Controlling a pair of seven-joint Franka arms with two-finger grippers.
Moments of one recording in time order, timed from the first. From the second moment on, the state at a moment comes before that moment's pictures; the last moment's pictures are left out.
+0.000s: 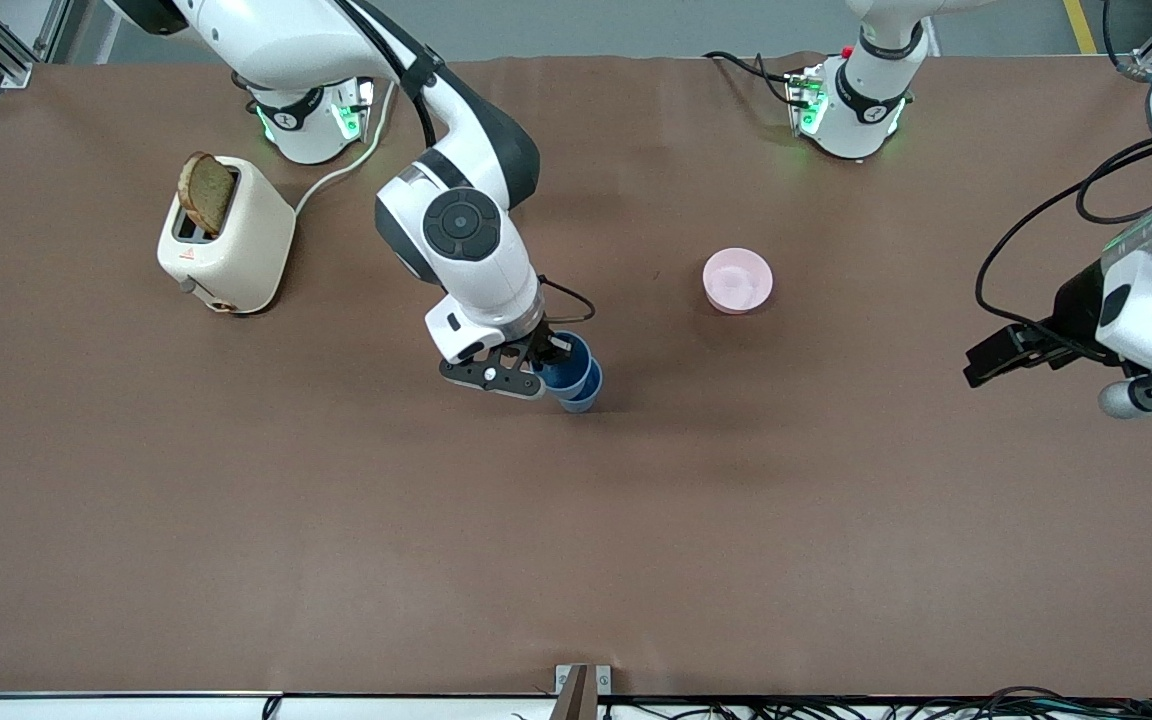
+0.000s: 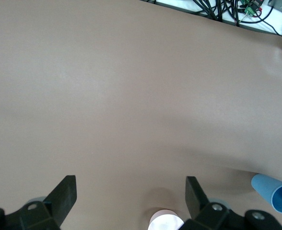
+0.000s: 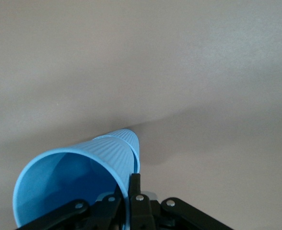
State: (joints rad) left arm 0.13 0.23 -0.32 -1.37 0.04 1.69 -0.39; right arm 0.44 0.58 0.30 -1.44 -0.10 2.07 0.99
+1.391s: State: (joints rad) left arm -0.01 -0.12 -0.10 -1.61 0.00 1.51 -0.10; right arm 0.48 0.62 0.30 -1.44 -0.10 2.10 0.99
